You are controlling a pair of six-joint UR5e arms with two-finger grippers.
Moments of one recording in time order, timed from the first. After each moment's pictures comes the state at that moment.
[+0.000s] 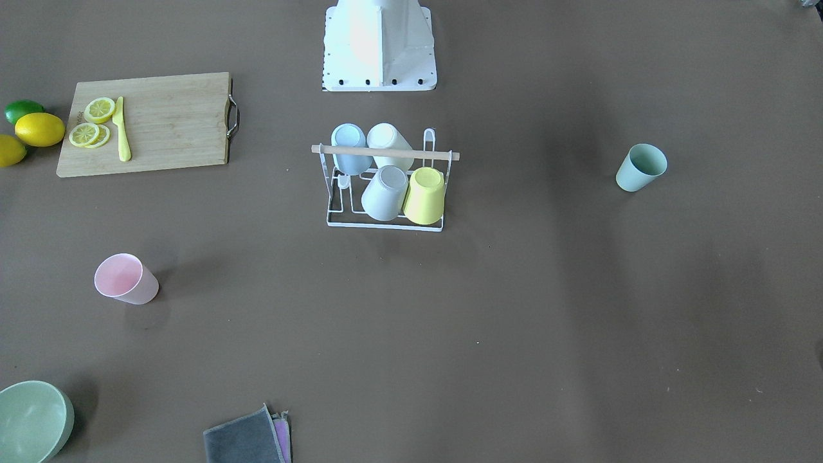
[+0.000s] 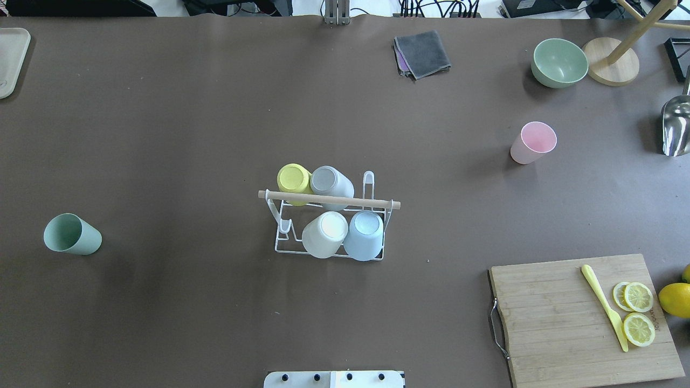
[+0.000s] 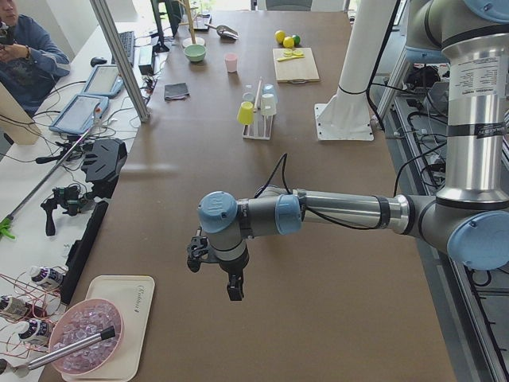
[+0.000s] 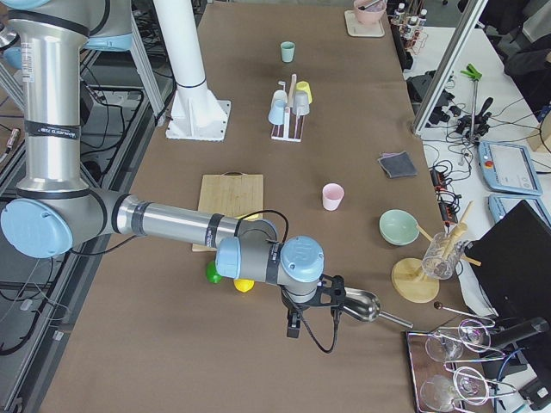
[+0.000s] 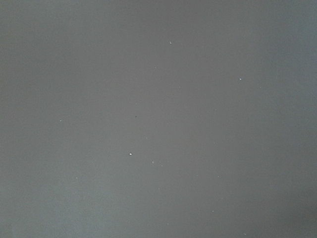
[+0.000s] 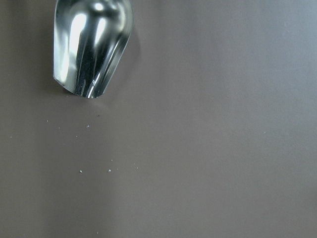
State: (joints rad) left arm -1.62 -1.50 -1.70 -1.36 -2.26 0.11; right arm 1.66 -1.64 1.53 -1.51 2.31 0.00
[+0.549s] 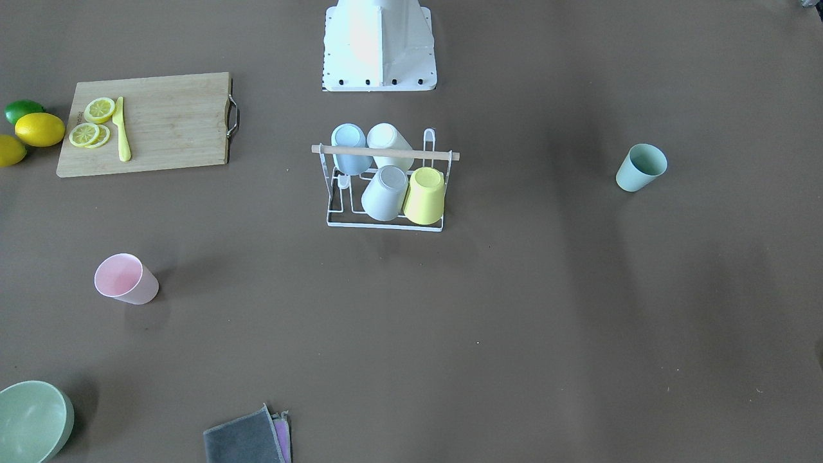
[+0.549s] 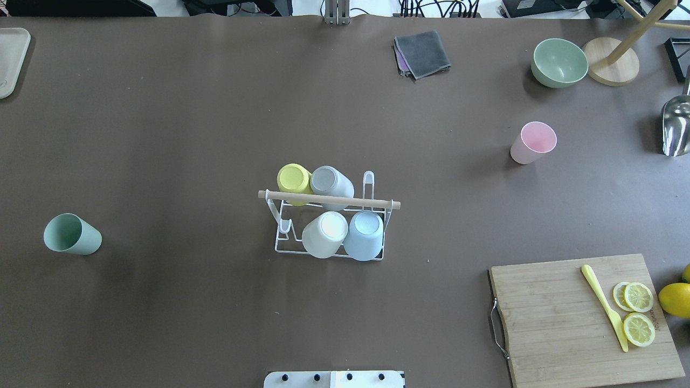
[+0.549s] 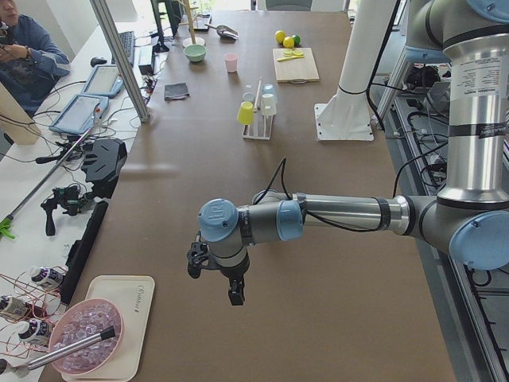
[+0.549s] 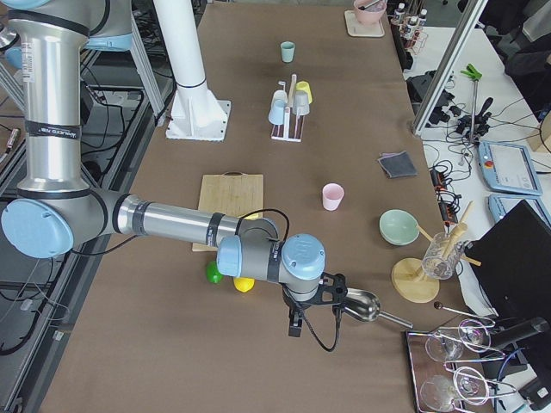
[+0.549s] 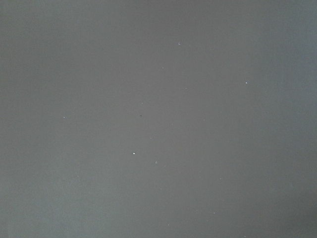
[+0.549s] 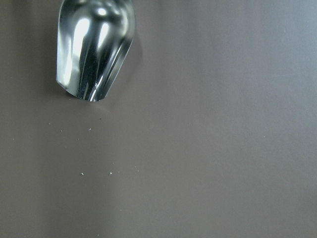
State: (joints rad) left arm -1.62 -1.50 -1.68 -1.37 -2.28 0.11; right arm 1.66 -1.64 1.53 -1.50 2.31 0.00
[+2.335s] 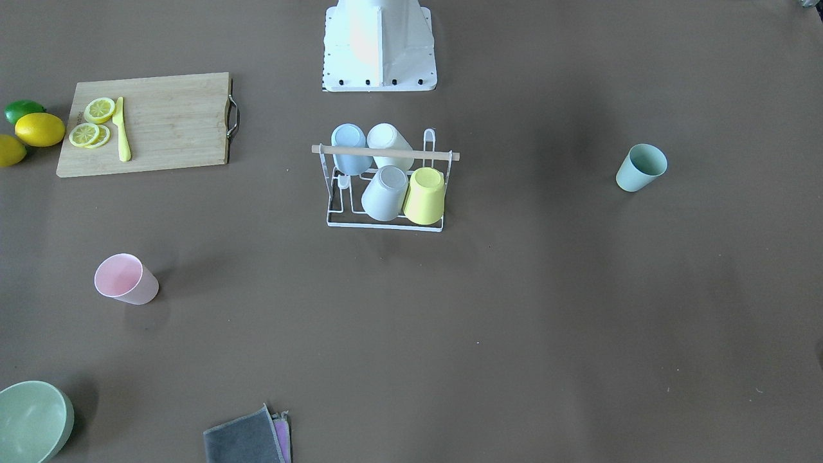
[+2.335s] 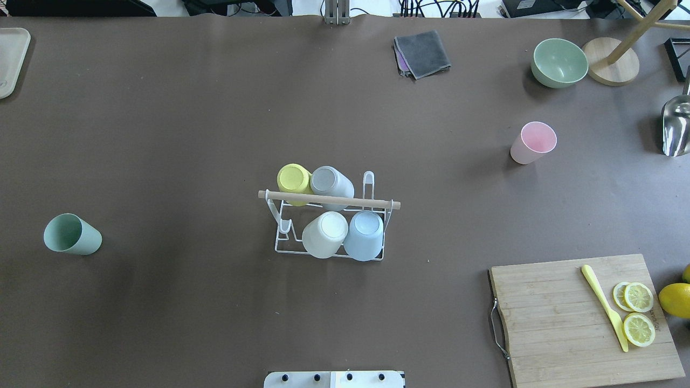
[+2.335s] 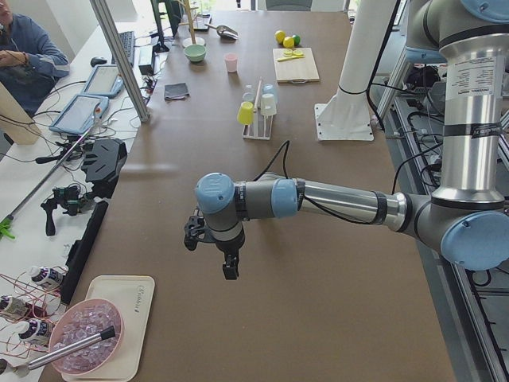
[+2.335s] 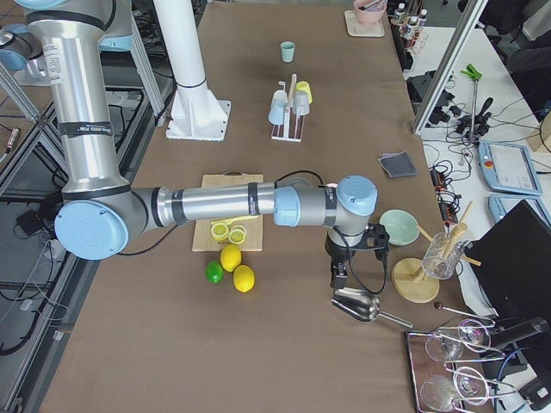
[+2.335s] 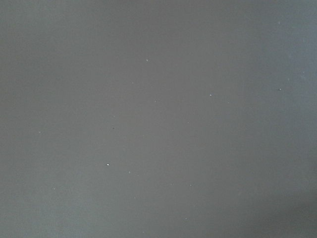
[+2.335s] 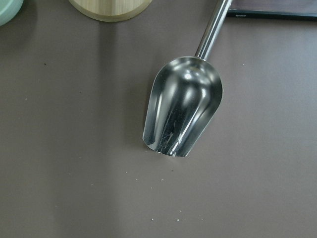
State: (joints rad) left arm -1.53 -1.53 -1.78 -1.31 -2.31 0.09; right arm 1.51 -1.42 1.58 -1.69 2.24 0.07
